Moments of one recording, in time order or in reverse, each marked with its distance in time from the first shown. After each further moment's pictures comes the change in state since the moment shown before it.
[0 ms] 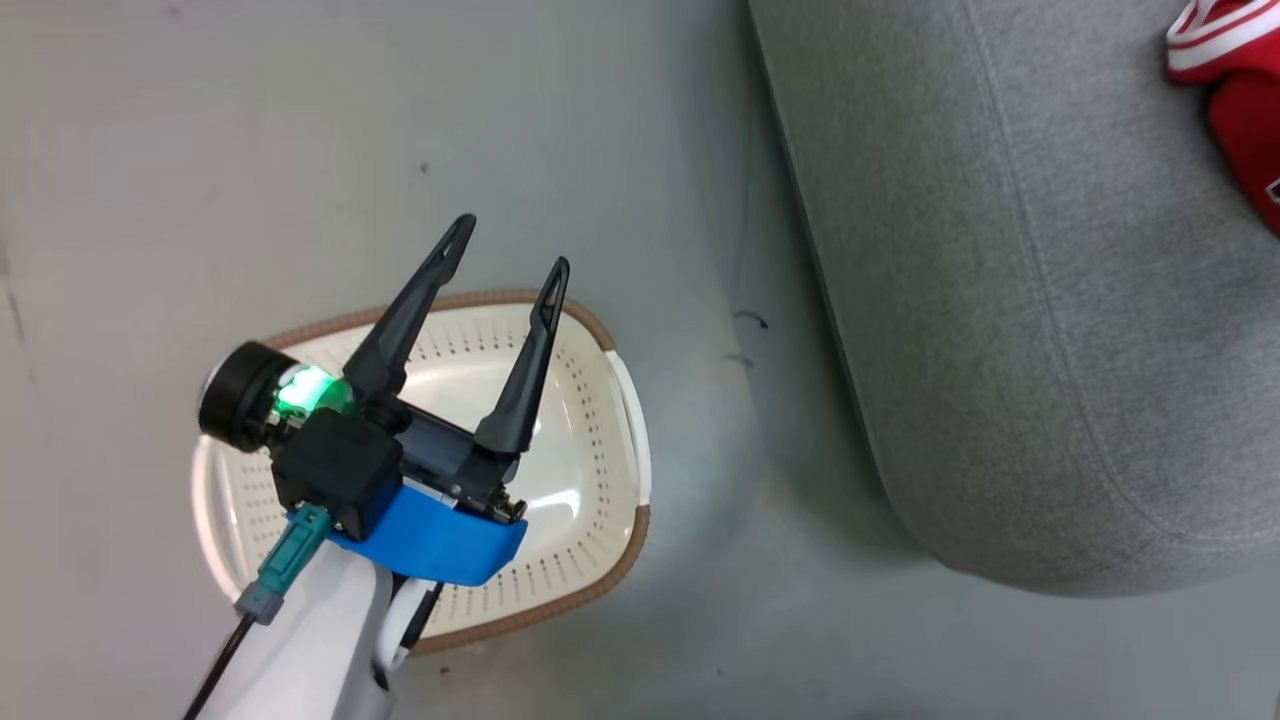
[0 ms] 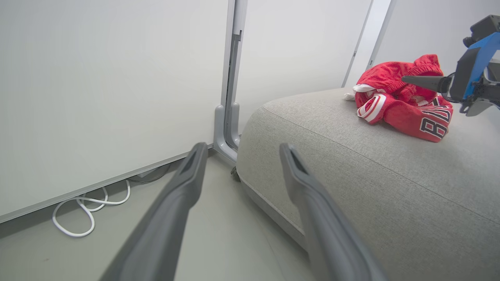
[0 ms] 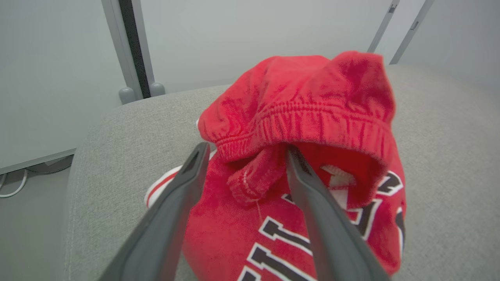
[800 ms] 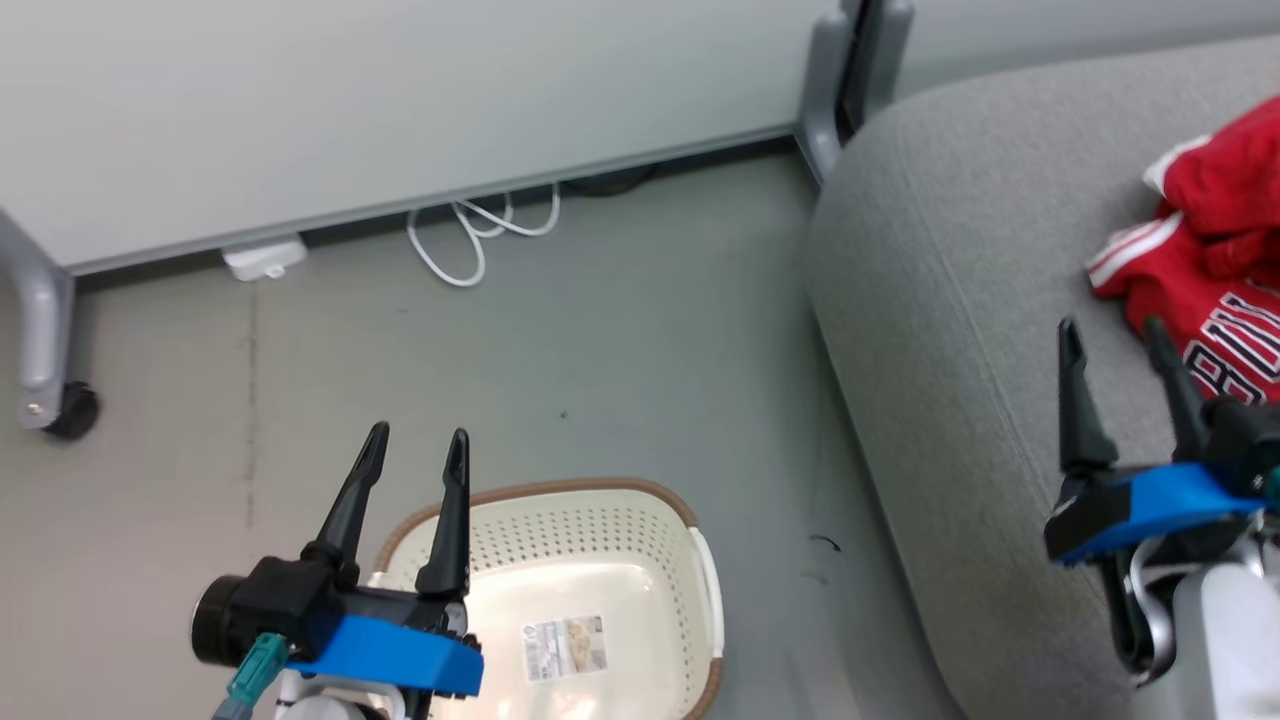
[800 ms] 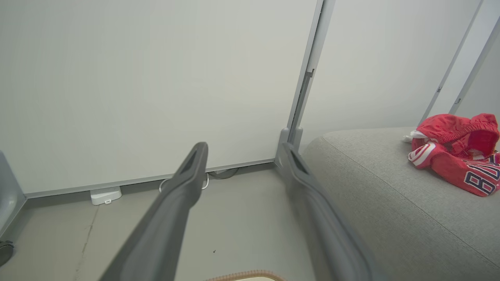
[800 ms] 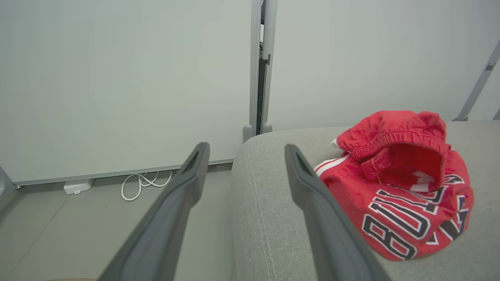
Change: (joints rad) left arm 0.302 -0.147 0.221 0.117 -0.041 0.000 0.000; right arm 0.648 0.219 0.225 -0.595 0.000 0.000 0.044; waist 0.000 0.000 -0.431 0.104
